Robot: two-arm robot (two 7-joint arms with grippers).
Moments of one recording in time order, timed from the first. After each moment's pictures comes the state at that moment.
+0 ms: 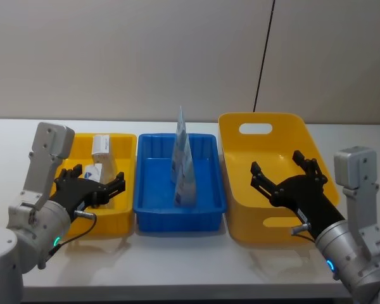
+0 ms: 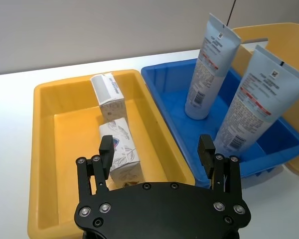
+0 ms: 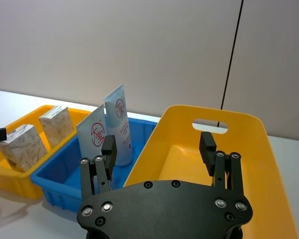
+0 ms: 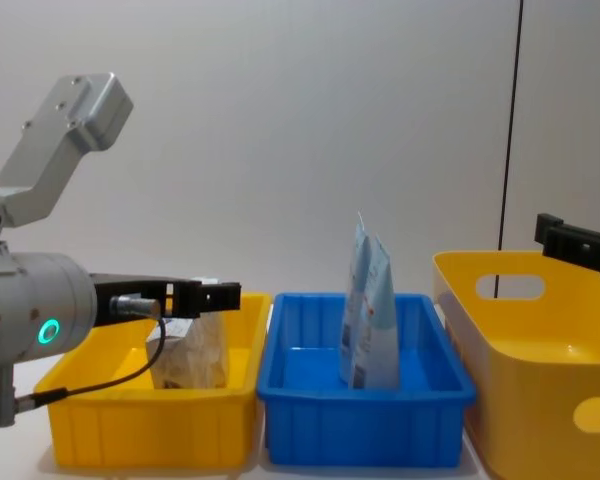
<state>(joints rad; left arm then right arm) -0.25 0.27 0.35 -1.62 -0.37 0.41 -0.01 -0.01 0.34 -0.23 -1.77 0.29 0.03 0.07</state>
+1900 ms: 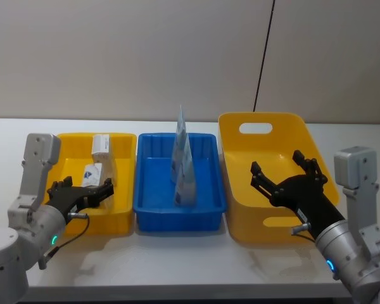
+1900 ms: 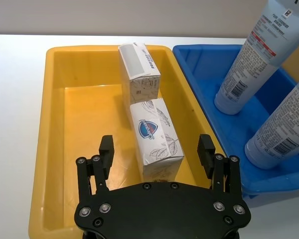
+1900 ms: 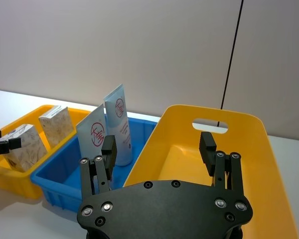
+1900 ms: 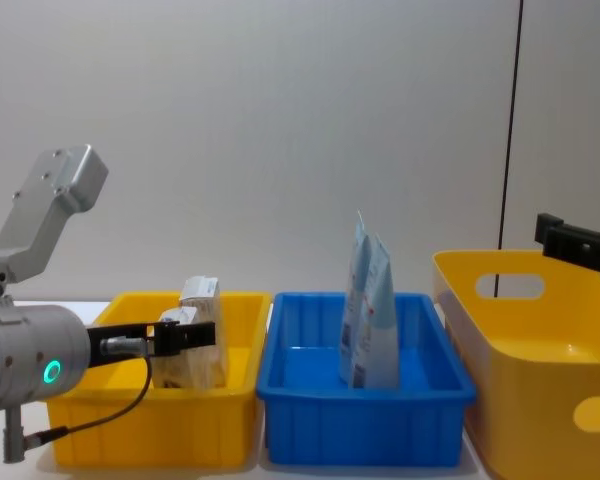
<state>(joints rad) -0.32 0.18 0.27 -1.39 -0.37 0.36 -0.04 -0.01 0.34 -0.23 -1.77 0.29 0.03 0.07</state>
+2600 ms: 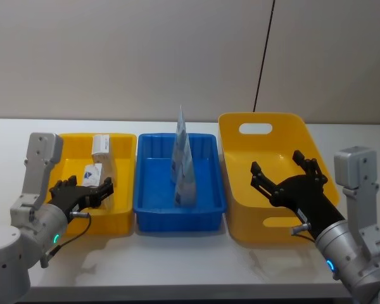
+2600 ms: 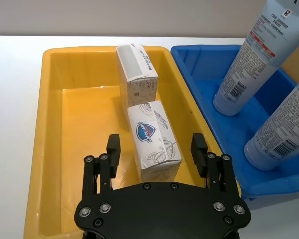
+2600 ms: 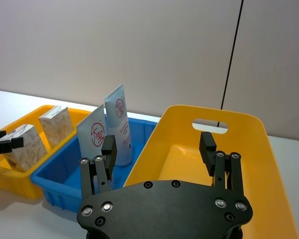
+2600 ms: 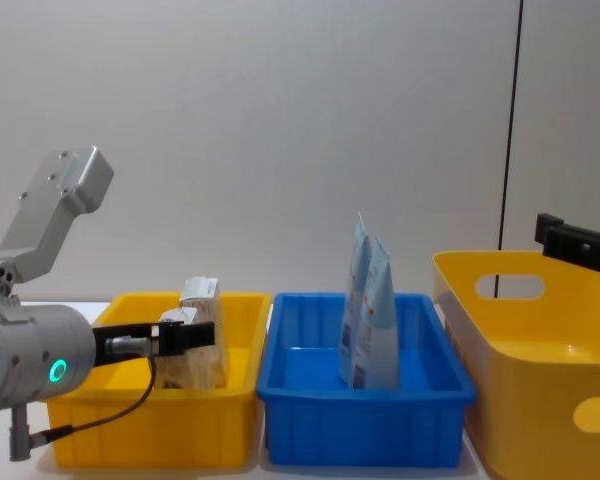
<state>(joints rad) -0.33 0.17 0.27 -1.37 -0.36 0.36 -0.05 -0.01 0.34 -0.23 -1.77 0.29 0.03 0.07</state>
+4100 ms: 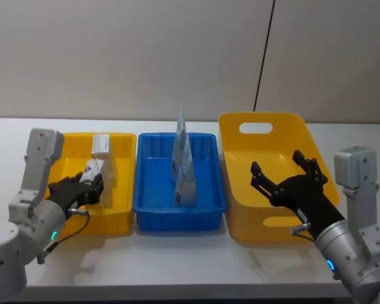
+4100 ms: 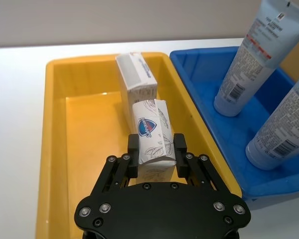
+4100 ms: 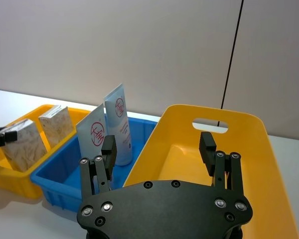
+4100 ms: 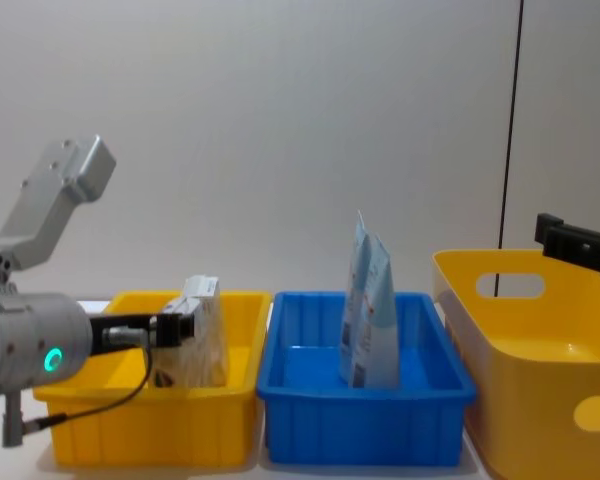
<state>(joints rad) -0.33 0.18 0.28 -1.39 -0.33 0.37 -0.06 -0.01 0.34 -0.23 -1.77 0.29 0.03 0.07</state>
